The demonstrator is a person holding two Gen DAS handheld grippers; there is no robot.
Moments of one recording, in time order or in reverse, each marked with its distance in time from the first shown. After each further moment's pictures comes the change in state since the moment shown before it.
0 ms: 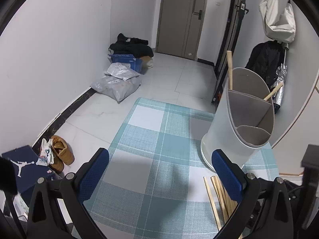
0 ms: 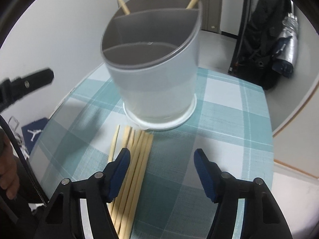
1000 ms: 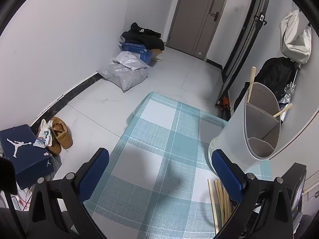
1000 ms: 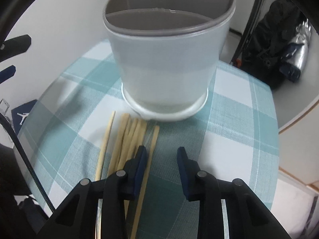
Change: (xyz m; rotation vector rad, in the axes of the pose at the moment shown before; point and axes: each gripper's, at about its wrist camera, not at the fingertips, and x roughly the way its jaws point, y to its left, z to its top) left arm 0.007 0.025 0.007 -0.135 0.050 -0.010; right arm 0.022 0.023 0.001 -0.067 0.077 -0.068
